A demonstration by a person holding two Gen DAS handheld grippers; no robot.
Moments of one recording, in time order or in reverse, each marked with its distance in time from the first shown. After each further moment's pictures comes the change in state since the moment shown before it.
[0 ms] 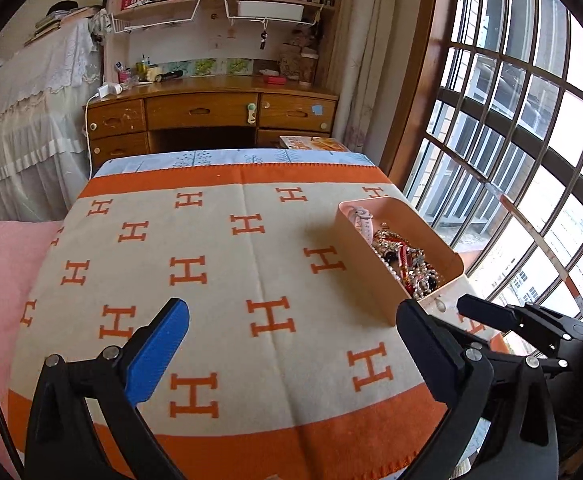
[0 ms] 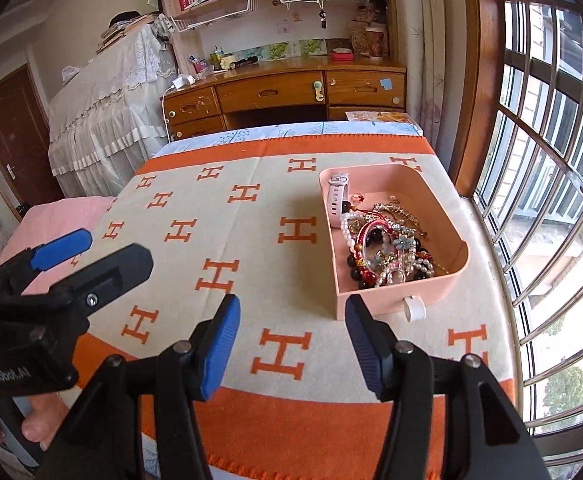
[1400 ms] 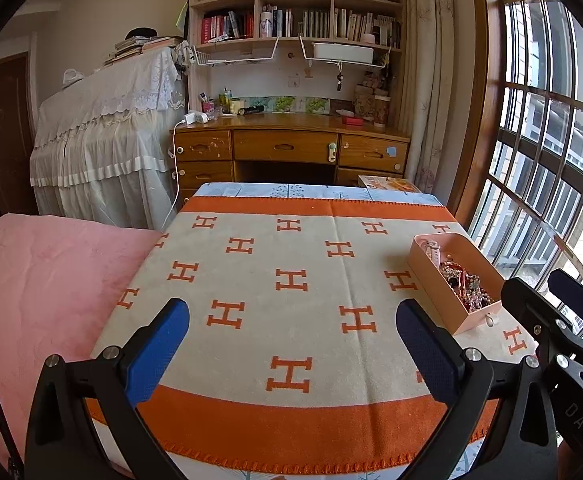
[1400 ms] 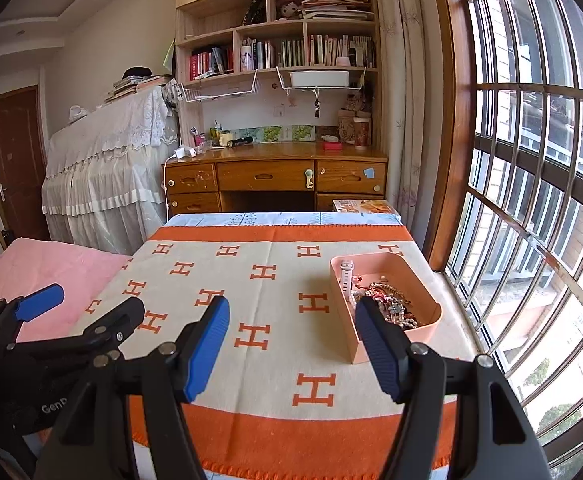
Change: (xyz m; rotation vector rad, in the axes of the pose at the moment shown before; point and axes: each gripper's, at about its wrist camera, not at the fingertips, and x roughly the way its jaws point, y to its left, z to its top) left arm -0.084 0.027 -0.021 -0.075 -0.150 0.258; right arm -0.078 0.067 -0.011 -0.049 -0.320 -0.112
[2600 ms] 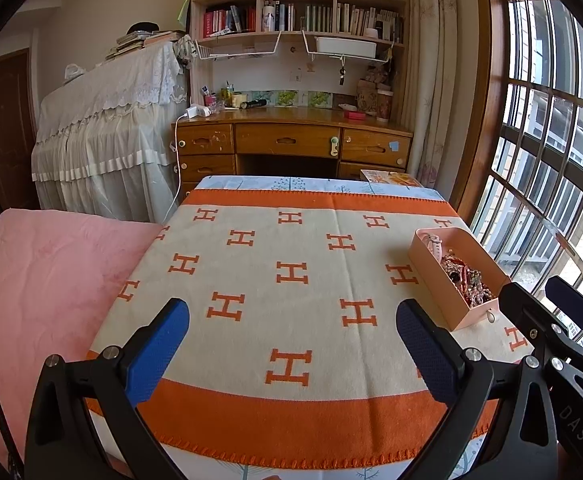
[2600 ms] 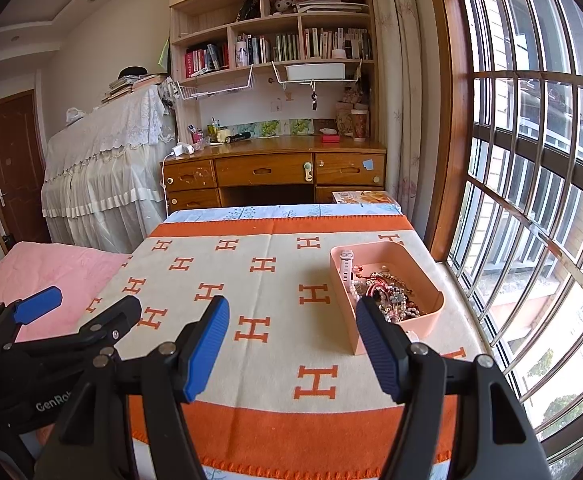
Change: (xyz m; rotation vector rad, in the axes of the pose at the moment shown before) left arm -0.002 0.002 -0.001 -0.008 0.006 0.002; right arm 0.000 -0.002 0.000 0.005 0.005 0.002
